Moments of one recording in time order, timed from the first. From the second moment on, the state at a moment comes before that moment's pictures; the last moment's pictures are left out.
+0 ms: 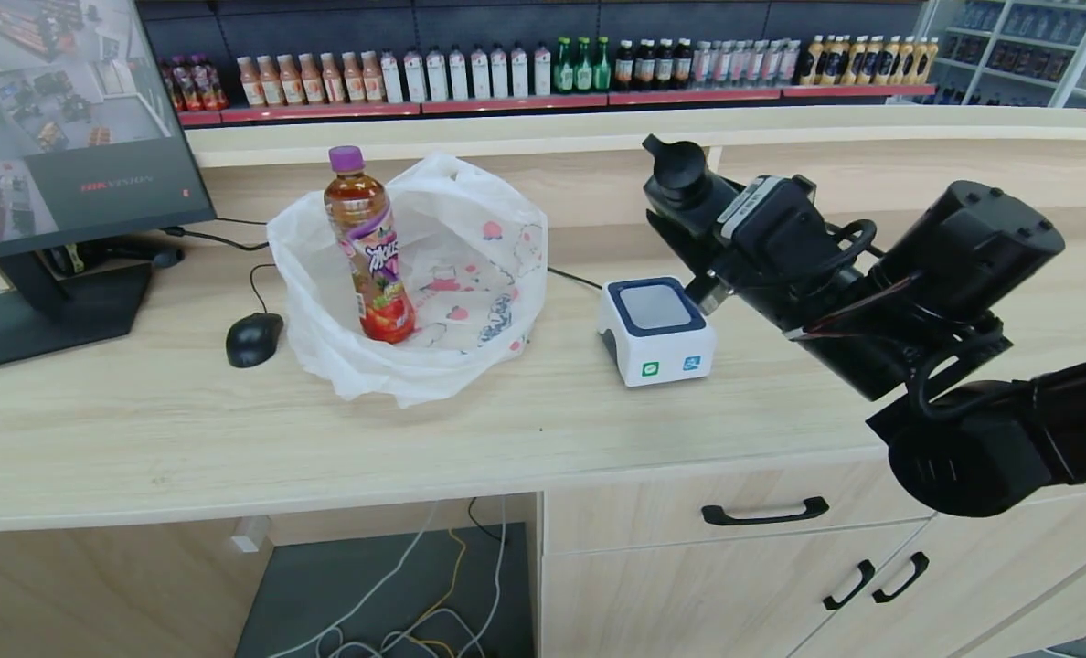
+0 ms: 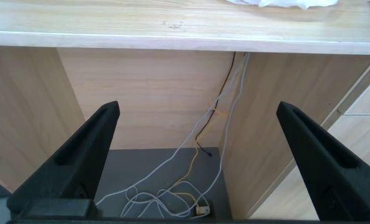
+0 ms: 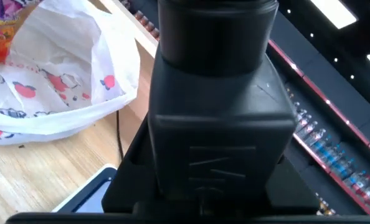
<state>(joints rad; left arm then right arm) 0.00 0.00 0.00 0.00 0.00 0.01 0.48 1.88 -0.99 -1.31 0.20 -0.88</state>
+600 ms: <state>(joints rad) 0.00 0.00 0.00 0.00 0.00 0.01 0.45 2.01 -1.14 -1.31 0.42 -1.00</state>
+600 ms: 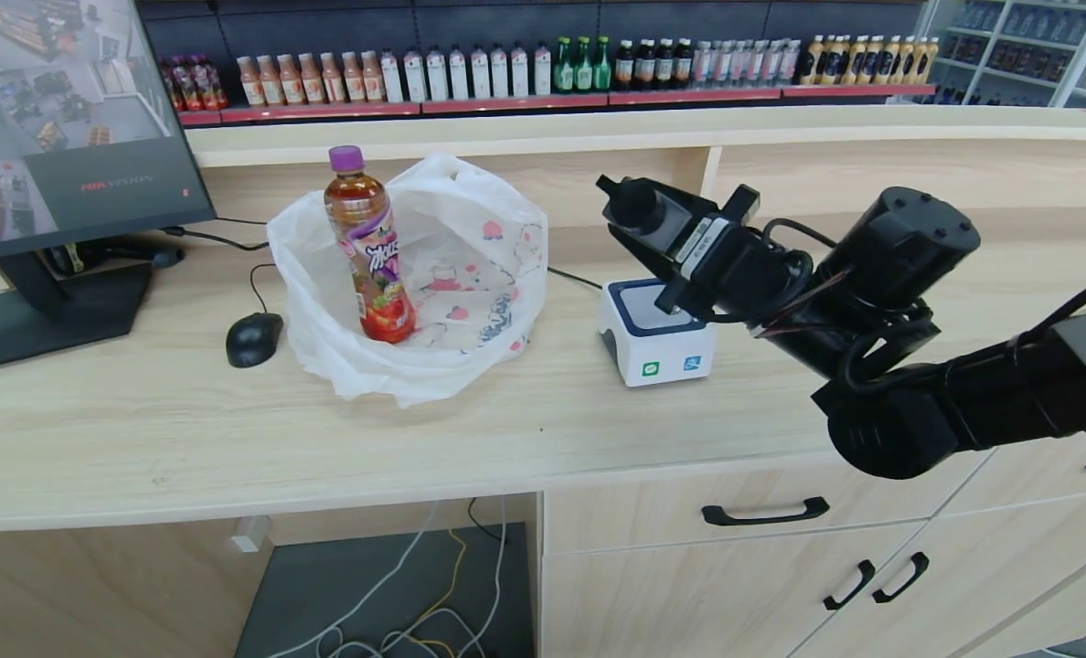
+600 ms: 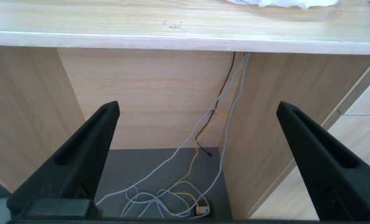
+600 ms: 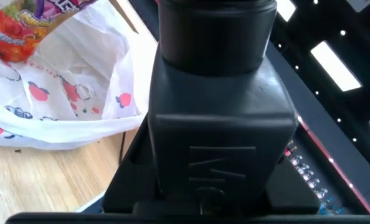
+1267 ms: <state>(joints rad) 0.00 0.00 0.00 0.00 0.00 0.01 0.38 2.06 -1.14 -1.33 0.61 -1.08</state>
